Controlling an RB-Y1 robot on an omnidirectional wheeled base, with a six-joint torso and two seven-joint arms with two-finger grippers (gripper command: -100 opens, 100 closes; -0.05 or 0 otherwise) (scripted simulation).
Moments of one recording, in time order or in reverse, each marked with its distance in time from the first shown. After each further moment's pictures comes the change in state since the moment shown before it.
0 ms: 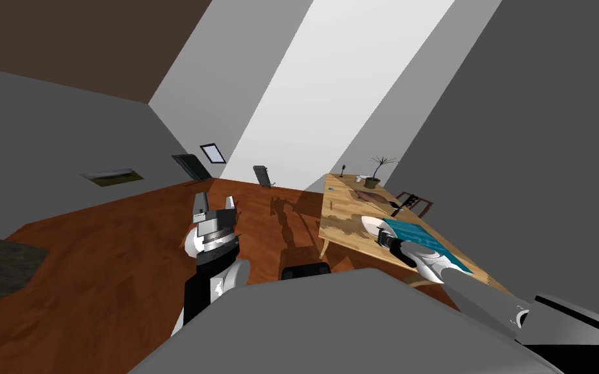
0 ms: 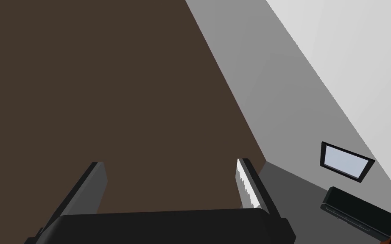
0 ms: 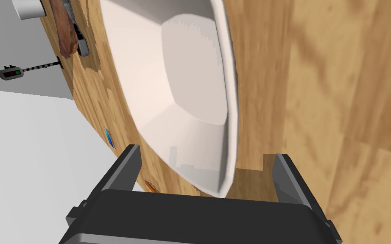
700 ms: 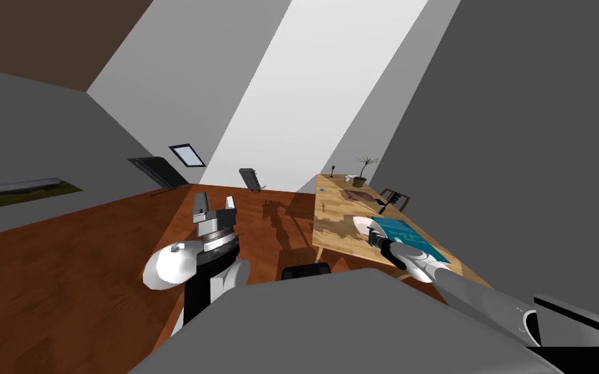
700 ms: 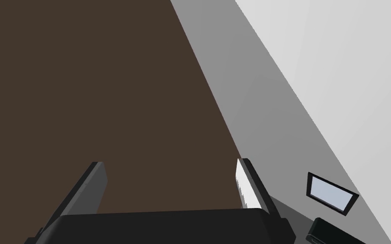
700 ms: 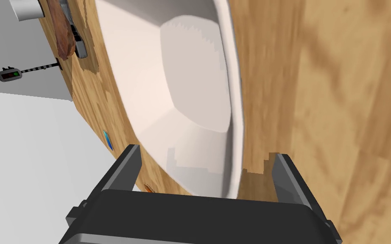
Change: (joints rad) left arm 0.000 0.000 0.000 0.000 0.000 0.000 0.000; right arm 0.016 -0.037 0.170 -0.190 -0.015 0.132 -0.027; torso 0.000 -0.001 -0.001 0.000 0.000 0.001
